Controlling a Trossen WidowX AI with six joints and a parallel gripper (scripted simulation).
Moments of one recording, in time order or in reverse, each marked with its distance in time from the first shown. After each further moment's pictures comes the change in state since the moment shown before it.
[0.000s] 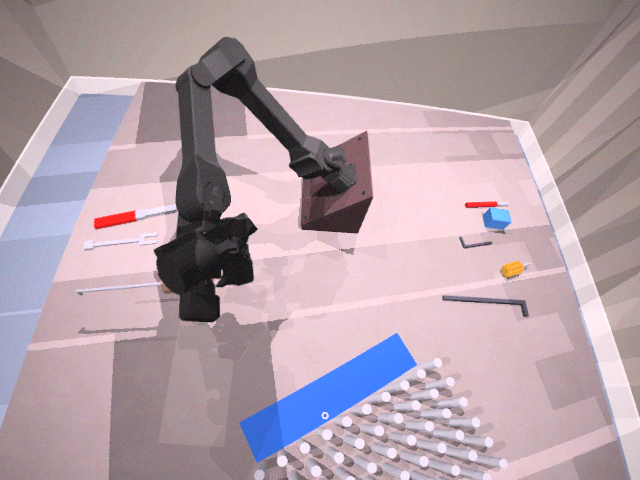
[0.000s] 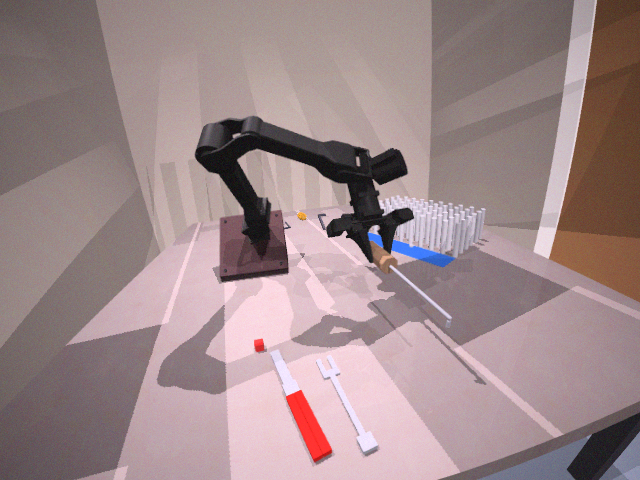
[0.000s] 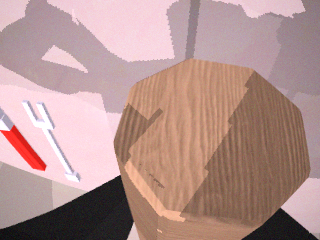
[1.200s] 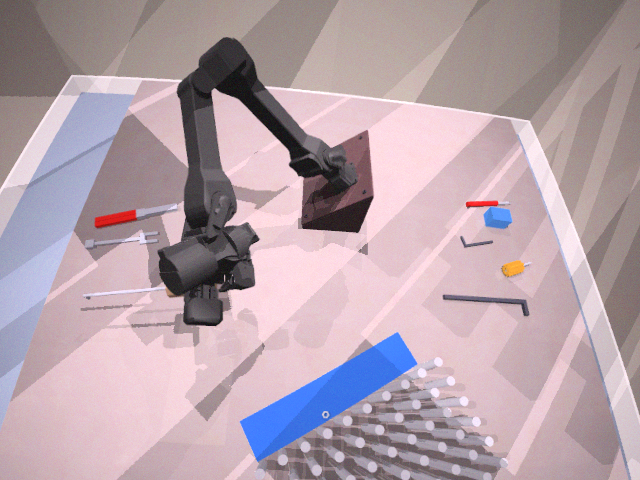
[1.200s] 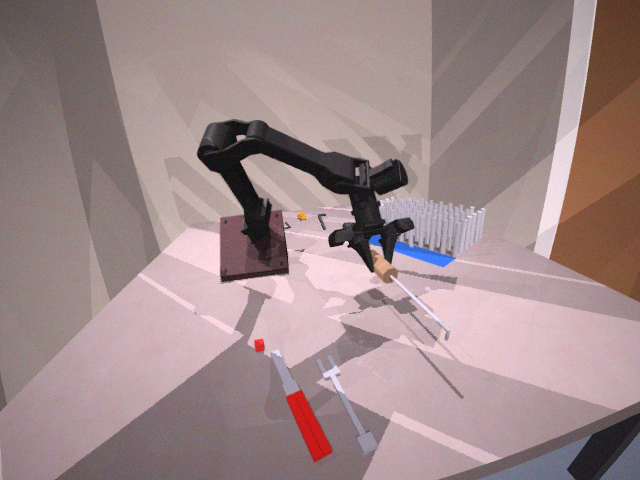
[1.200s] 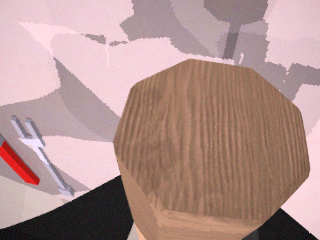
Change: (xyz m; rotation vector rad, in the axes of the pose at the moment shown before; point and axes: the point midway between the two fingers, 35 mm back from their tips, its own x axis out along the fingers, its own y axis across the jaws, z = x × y) arm 0.020 -0.002 0.012 0.003 -0.006 -0.001
